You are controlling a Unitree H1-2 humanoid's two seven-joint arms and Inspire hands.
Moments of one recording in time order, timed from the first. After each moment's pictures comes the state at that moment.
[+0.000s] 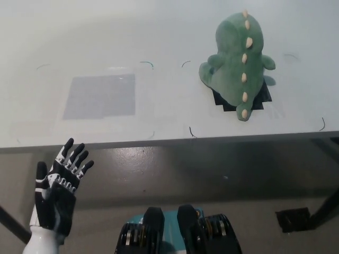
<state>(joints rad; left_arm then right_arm) 0.06 0.08 0.08 -0.32 -0.28 0.08 -0.08 0.12 -0.37 -0.30 -0.33 0.43 0.05 0.17</state>
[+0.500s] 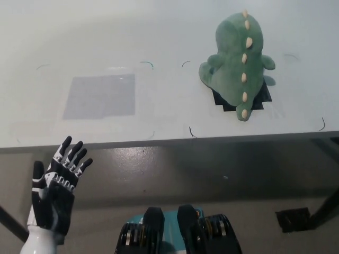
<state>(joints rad) 0.06 0.08 0.09 -0.35 -0.29 0.07 -0.08 0.11 -0.37 -0.30 -0.33 0.45 0.05 0.19</state>
